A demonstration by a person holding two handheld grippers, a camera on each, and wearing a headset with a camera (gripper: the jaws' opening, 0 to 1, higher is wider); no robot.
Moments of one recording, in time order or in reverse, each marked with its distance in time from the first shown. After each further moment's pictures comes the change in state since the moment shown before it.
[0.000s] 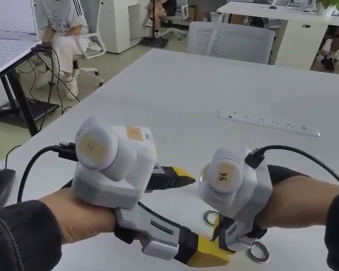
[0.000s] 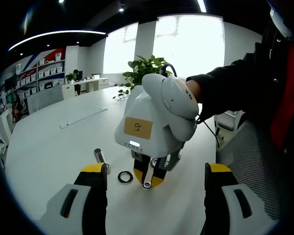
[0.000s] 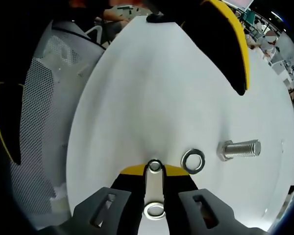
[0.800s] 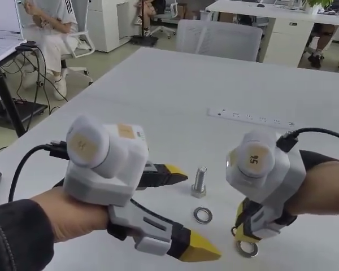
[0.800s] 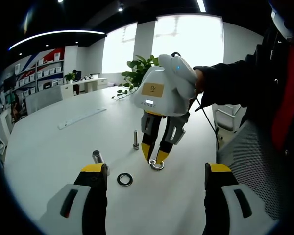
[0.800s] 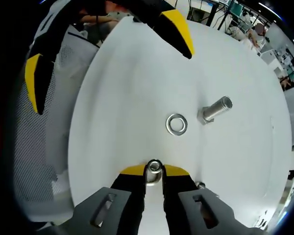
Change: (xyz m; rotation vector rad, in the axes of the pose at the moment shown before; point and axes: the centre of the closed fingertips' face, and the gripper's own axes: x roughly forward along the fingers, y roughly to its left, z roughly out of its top) left arm 0.007 0.002 0.003 0.001 0.001 -0.011; right arm -0.041 -0.011 -0.047 0.081 0.024 -0.058
